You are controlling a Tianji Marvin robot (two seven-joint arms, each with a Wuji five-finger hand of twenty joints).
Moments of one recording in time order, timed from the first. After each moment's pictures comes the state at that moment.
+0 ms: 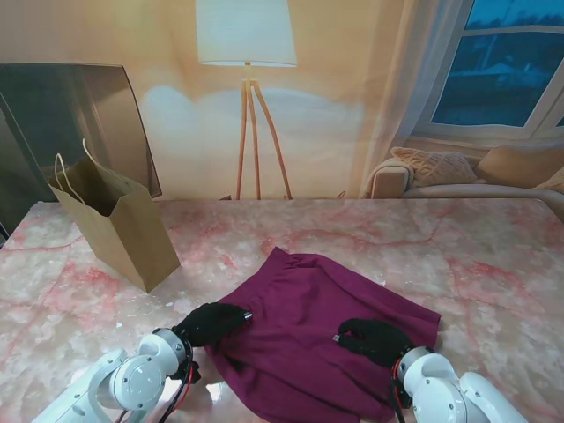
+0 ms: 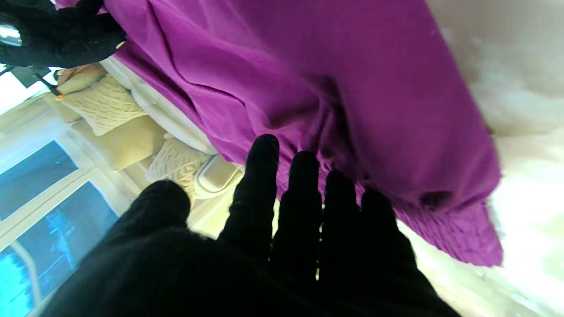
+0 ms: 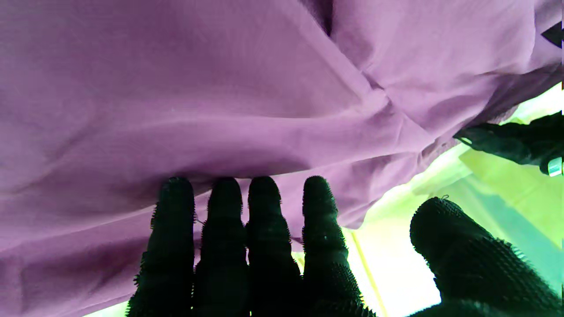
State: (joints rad) left arm 1.57 -1.09 -1.09 -1.51 0.48 -0.04 -0.11; right arm -1.81 -1.05 1.30 -1.78 -0.69 0.17 0.24; left_hand 0.55 0.11 0.17 0.03 0.62 0.10 0.26 0.28 0.60 0.08 0.14 0.26 0.39 0.01 0.17 0.33 0.05 -0.07 0.52 0.28; right_hand 0.14 -0.14 0.66 0.03 0.45 -0.01 0.38 0.42 0.67 0.09 0.18 0.15 0.57 0.06 0.14 0.31 0.32 0.08 0.69 0.32
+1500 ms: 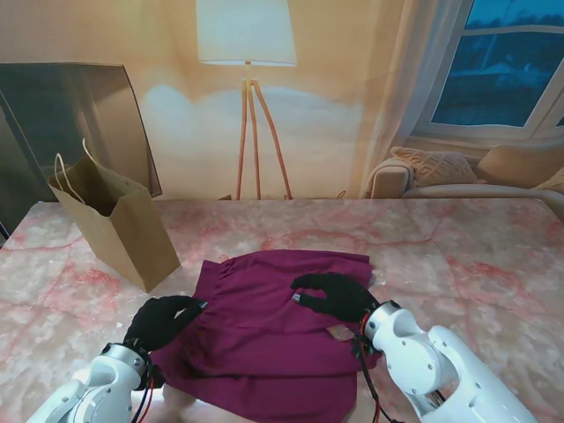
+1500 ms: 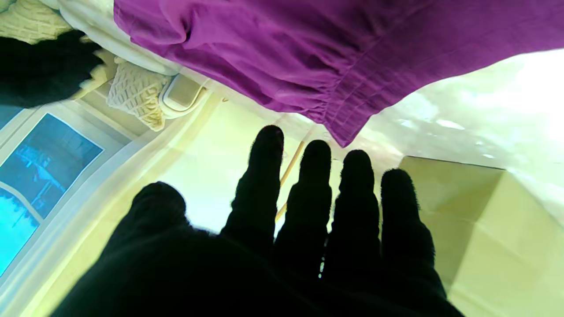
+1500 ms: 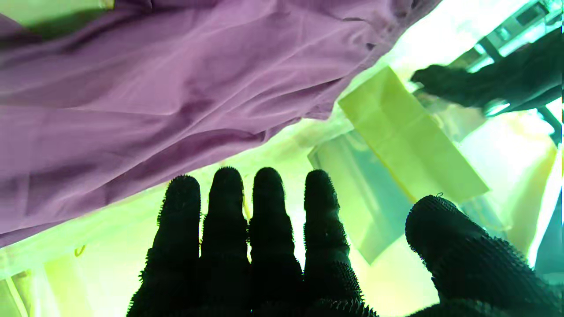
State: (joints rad) left arm 1.84 -1.11 -1.34 -1.75 0.66 0.02 0.09; right arm -1.57 -1.09 1.18 -1.66 -0.62 -0.12 0.14; left_hand 0.61 0.16 0.01 0.01 0.69 0.11 0.28 0.27 0.69 0.17 0.15 0.28 0.51 0.16 0.25 0.36 0.12 0.12 0.71 0.35; right_hand 0.14 -0.14 0.70 0.03 0.48 -0.03 0.40 0.43 0.68 0.05 0.27 0.19 0.63 0.04 0.18 0.31 0.35 0.02 0.65 0.32
